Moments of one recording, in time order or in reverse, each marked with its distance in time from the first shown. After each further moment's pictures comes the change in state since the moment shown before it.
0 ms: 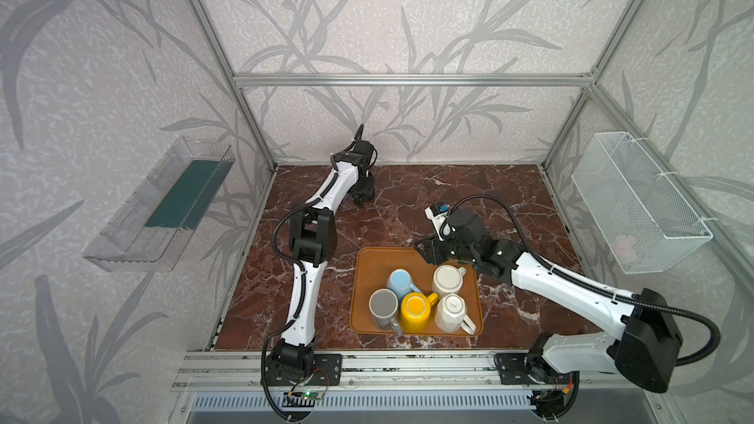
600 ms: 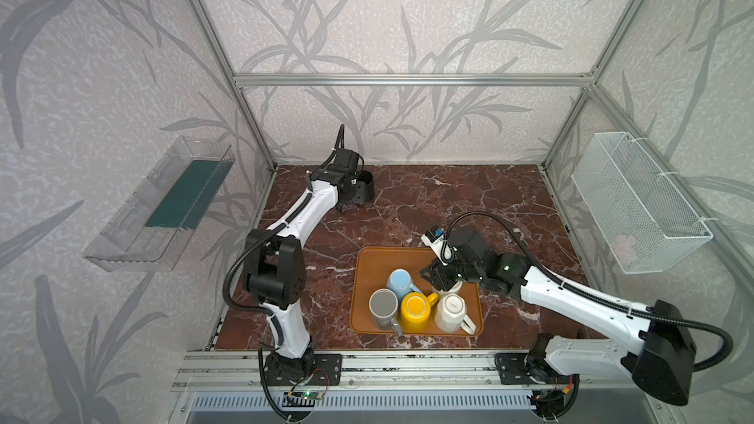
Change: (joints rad) left arm 0.000 -0.625 -0.749 0.352 0.064 -0.116; right arm 0.086 -0.117 -0.093 -0.171 -0.037 -0.182
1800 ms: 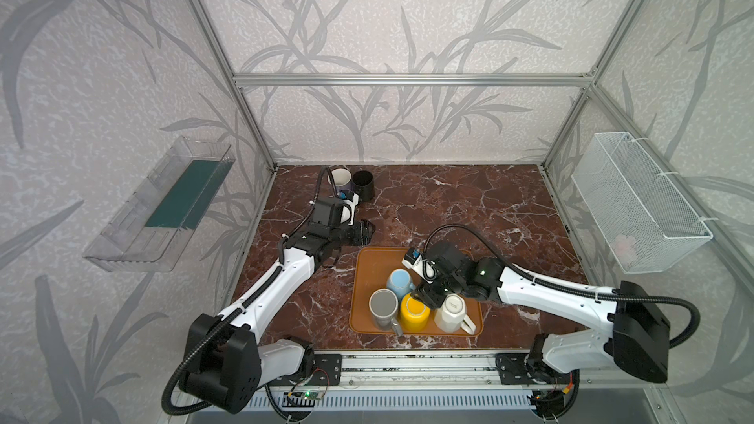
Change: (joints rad) left arm -0.054 -0.539 -0.642 0.350 0.369 -0.119; right arm 0.114 0.174 0.041 -0.021 0.010 -0.121
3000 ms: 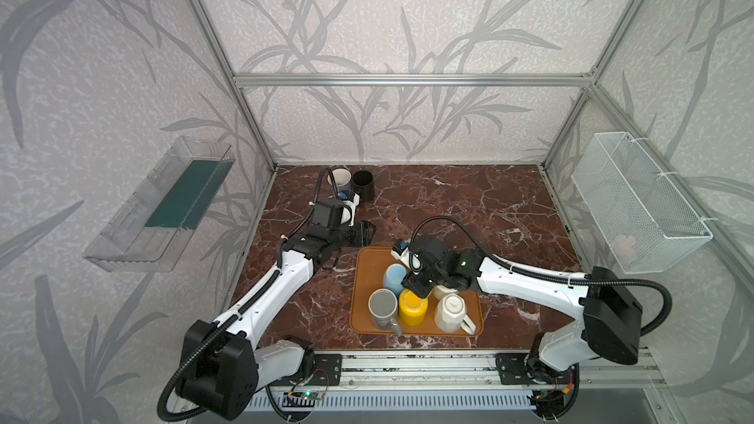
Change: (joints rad) left arm -0.015 -0.024 0.000 -0.015 -0.007 0.013; right arm 0.008 0.150 0.131 0.005 0.054 0.039
